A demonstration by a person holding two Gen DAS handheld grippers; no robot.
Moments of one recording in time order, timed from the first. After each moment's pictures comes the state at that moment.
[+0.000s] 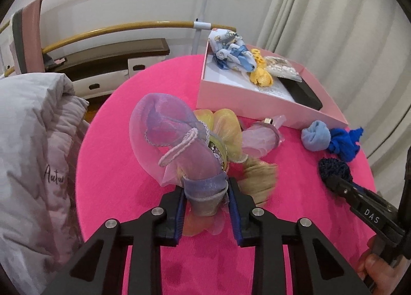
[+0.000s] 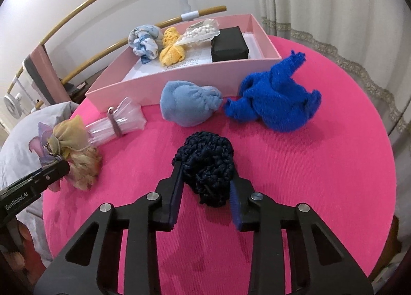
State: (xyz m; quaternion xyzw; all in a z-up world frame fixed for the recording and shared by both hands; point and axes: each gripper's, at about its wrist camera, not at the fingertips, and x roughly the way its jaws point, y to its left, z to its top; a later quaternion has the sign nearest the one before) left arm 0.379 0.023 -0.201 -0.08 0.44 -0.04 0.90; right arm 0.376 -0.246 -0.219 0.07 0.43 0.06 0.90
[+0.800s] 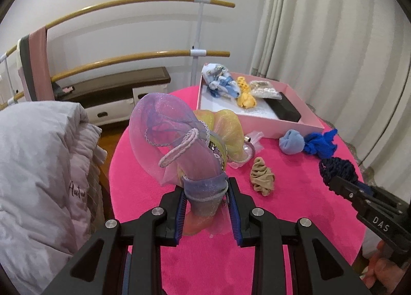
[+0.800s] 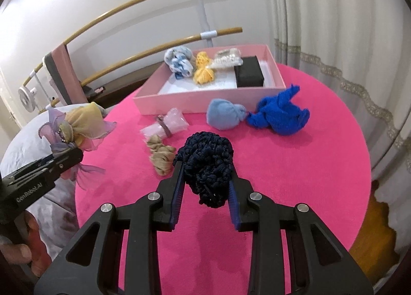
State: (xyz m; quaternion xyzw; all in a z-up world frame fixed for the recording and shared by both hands) left arm 0.276 0.015 -0.130 -0.04 0.37 -0.04 0.93; right arm 0.312 -0.223 -0.167 0.05 0.37 0.09 0.92
